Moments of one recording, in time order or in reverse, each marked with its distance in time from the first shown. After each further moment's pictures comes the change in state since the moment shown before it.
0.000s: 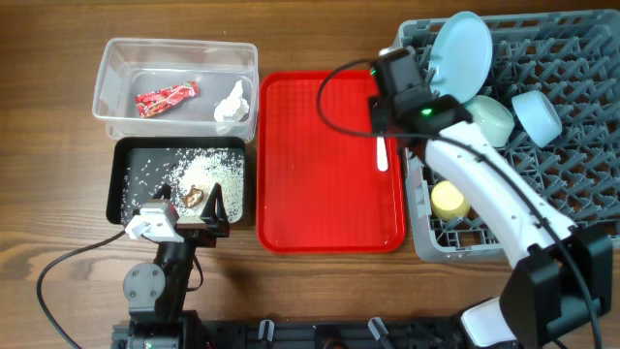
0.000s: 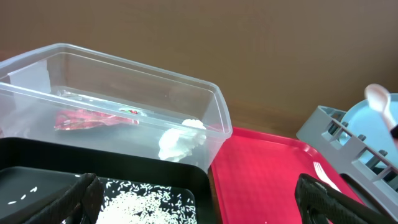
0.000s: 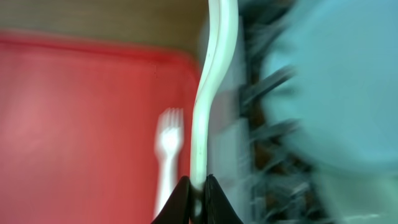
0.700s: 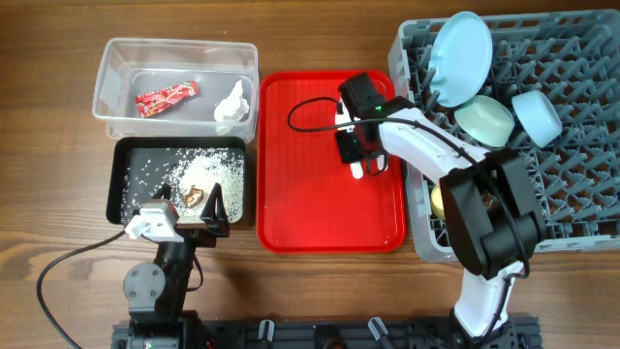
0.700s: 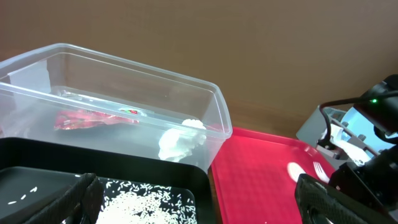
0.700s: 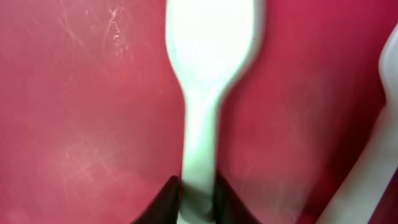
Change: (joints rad) left arm 0.000 0.000 0.000 0.000 0.000 0.000; right arm 0.063 0.363 0.019 -0.043 -0.394 0.015
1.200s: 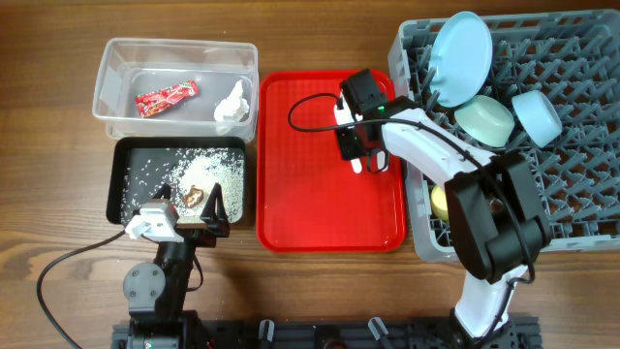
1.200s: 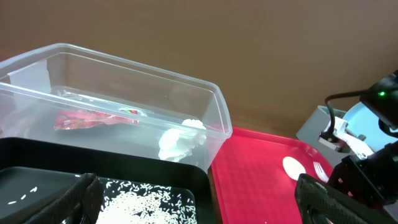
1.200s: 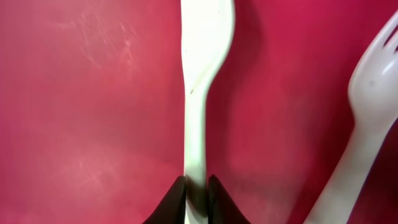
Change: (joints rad) left arm 0.000 0.000 0.000 0.000 0.000 0.000; right arm -0.005 -0.030 -0.008 0.032 0.007 -0.016
